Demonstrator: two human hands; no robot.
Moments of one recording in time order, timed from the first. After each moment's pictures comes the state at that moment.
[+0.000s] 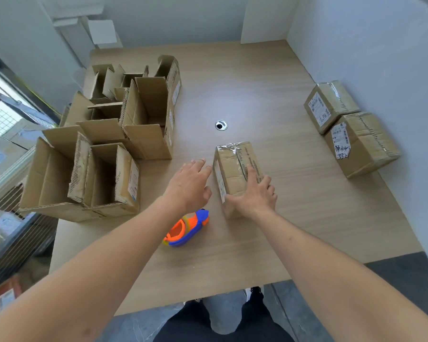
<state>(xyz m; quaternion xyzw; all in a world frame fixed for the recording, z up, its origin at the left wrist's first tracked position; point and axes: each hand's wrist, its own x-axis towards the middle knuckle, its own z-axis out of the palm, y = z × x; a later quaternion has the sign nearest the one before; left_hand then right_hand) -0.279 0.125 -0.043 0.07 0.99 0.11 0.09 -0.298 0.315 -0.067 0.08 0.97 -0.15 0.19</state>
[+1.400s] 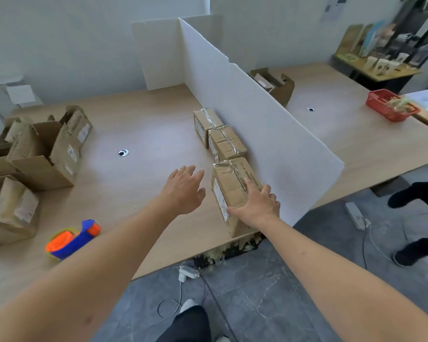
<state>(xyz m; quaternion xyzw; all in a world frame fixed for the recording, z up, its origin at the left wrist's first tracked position) -0.234 0.530 0.069 0.12 0.99 0.05 0.09 -0.206 0.744 0.041 0.11 0.97 -0.16 0.14</state>
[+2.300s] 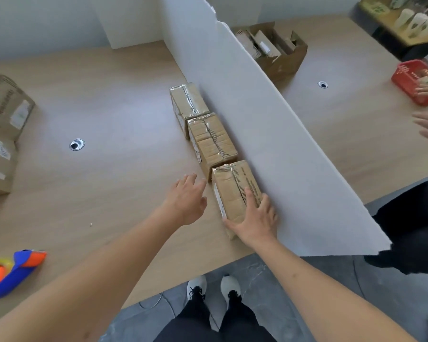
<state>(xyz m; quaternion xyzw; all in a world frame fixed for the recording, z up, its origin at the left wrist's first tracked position) -0.390 0.606 -0.039 0.12 0.97 0.08 0.20 -0.335 0.805 -0.069 0.14 0.97 -0.13 0.17</state>
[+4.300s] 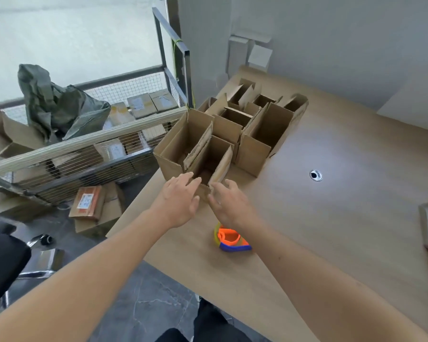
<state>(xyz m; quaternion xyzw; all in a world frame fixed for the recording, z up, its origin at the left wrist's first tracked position) -0.103 -0.004 0.002 -0.26 0.95 0.15 0.03 -0.234 0.120 -0.008 -0.42 0.86 -0.14 0.25</state>
